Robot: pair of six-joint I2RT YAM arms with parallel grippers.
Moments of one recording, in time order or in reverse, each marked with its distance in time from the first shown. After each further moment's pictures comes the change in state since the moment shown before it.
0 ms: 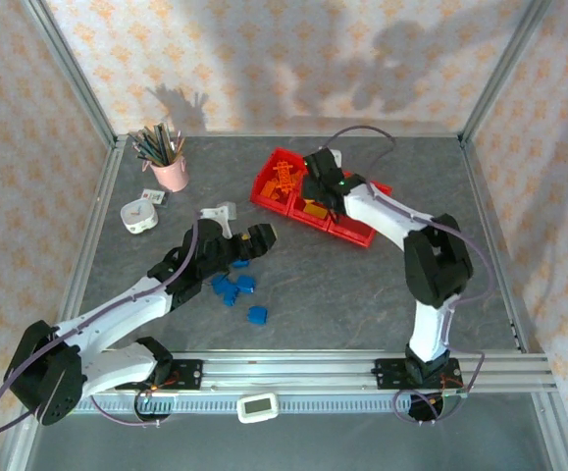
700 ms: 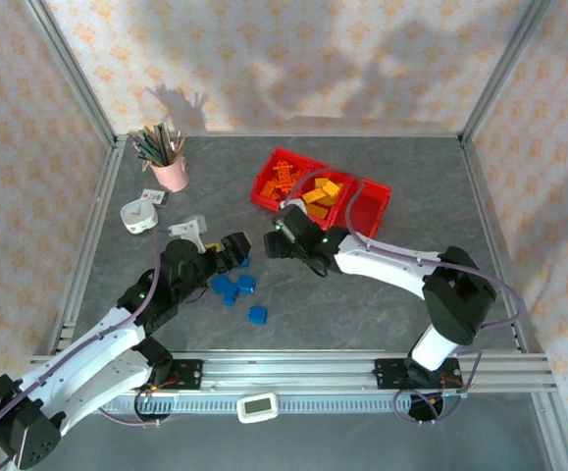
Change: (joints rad) left arm 0.000 -0.344 -0.112 -0.224 -0.197 -0.027; right arm 0.347 -0.188 -0.297 0.080 -0.052 0.046
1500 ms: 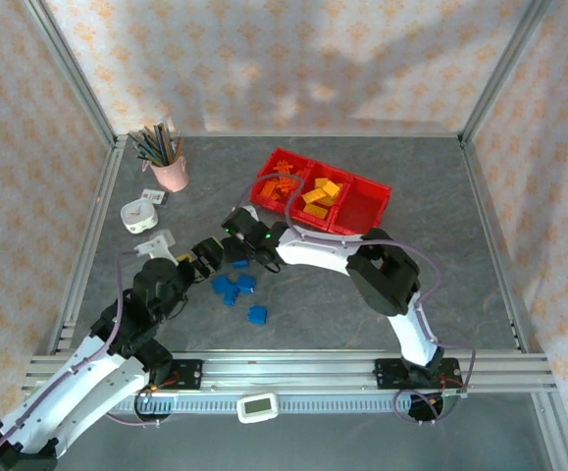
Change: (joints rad) left arm 0.007 -0.267 -0.013 -0.245 -0.193 -0.085; right arm 0.077 0.481 0.450 -0.065 -0.064 0.042
